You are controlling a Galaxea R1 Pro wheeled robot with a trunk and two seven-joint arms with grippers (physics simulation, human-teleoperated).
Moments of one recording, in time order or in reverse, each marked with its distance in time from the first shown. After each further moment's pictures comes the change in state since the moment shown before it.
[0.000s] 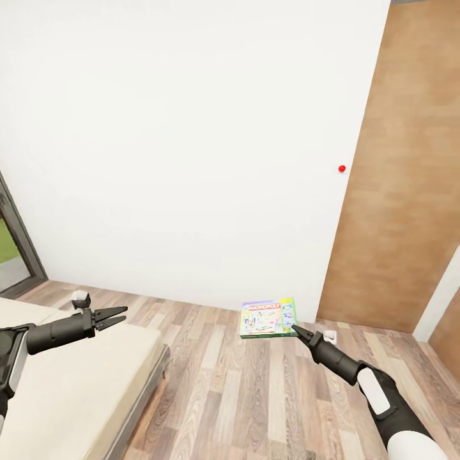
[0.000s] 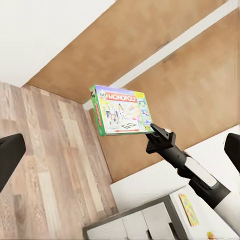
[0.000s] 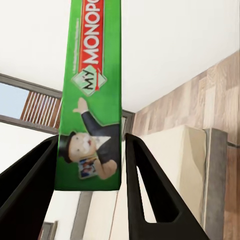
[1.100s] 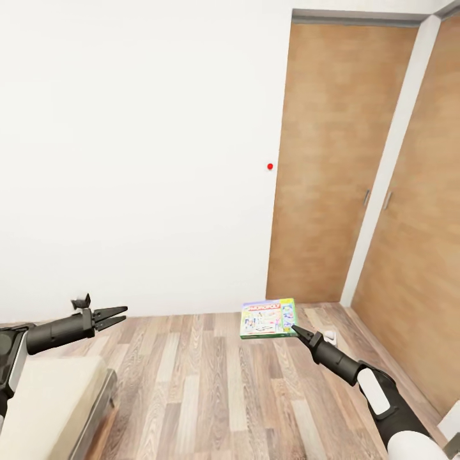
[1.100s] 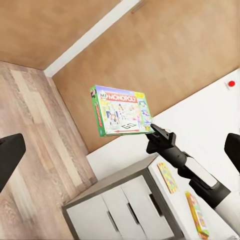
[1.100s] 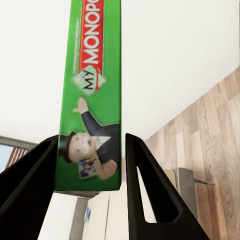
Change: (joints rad) left arm 0.000 0.001 0.000 0.000 0.000 0.000 0.000; right arm 0.000 0.000 0.000 0.003 0.000 0.000 0.000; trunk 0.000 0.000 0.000
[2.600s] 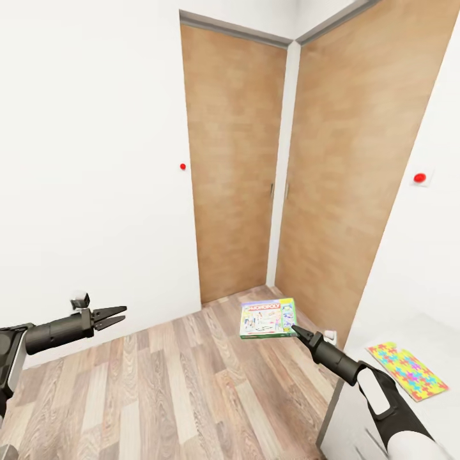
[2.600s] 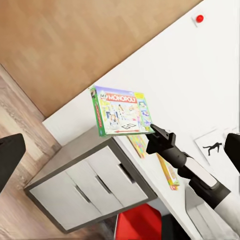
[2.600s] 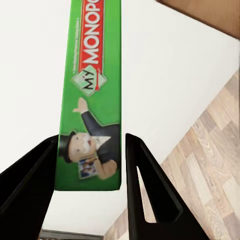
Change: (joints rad) left arm 0.000 0.003 0.001 0.000 0.001 -0.002 -0.003; right arm 0.000 0.000 0.000 0.000 -0.001 0.000 0.000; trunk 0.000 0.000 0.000
